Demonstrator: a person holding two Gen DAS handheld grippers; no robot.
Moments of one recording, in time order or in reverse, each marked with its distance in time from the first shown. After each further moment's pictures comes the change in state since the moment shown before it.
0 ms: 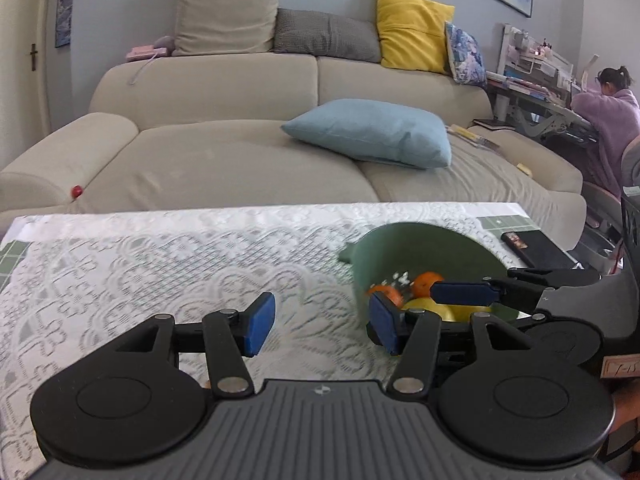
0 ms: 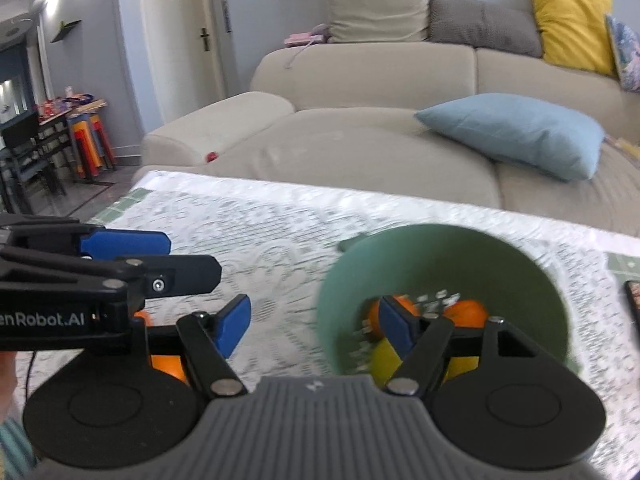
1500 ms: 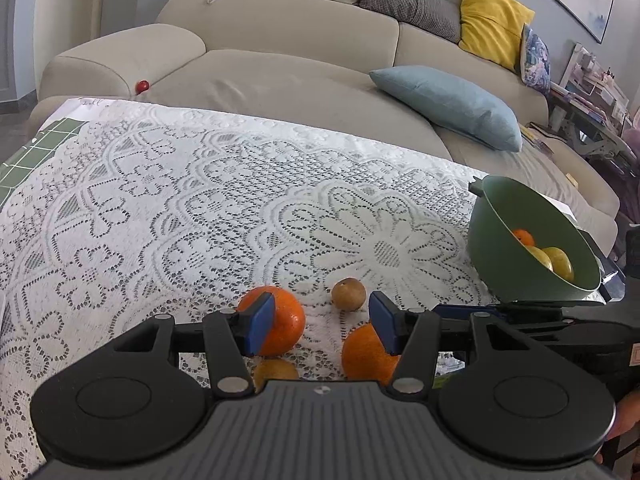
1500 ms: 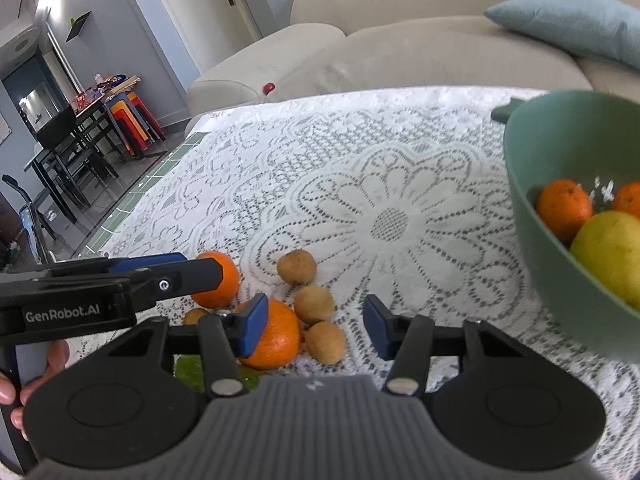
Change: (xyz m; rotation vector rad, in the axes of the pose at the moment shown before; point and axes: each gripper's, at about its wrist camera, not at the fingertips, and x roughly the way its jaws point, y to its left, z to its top) left arm 0.010 0.112 -0.067 -0.216 0.109 0.033; right arm 0.084 0.051 -0.035 0.154 0.188 0.196
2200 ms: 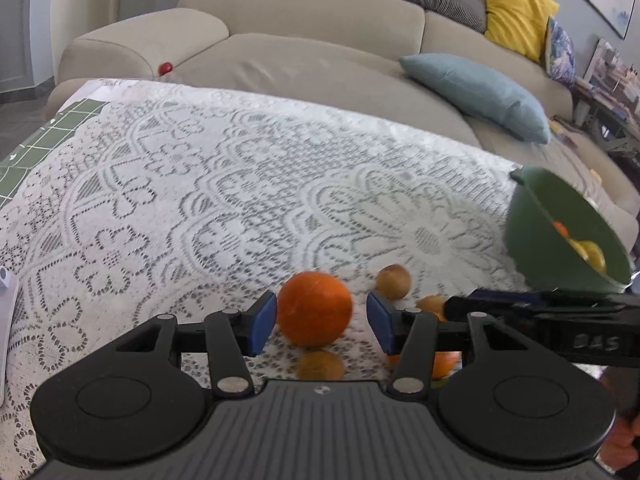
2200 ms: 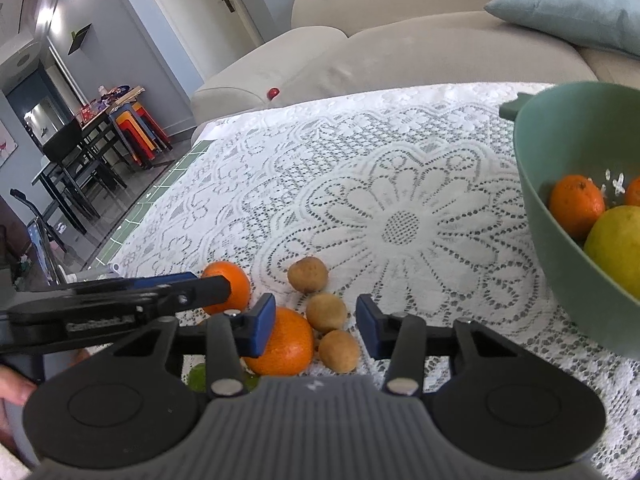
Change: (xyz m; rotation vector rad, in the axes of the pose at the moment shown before) left arm 0.015 0.020 -0.006 -0.020 0.044 0.070; right arm -0.002 0.004 0.002 0.002 -0.020 0.016
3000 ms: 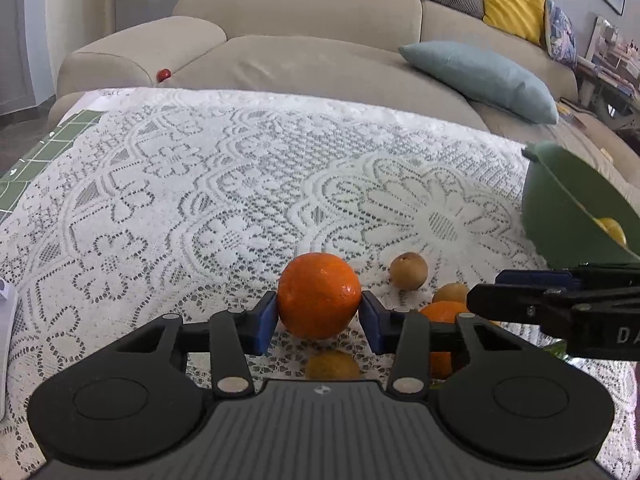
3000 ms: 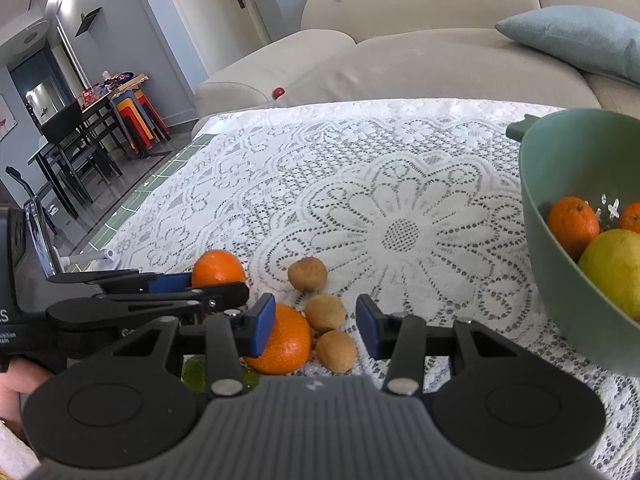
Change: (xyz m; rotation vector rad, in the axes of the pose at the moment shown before) left arm 0.010 -0.004 -0.005 0.058 -0.014 0.033; right arm -0.003 0.008 -0.002 -0.068 -0.008 -0.024
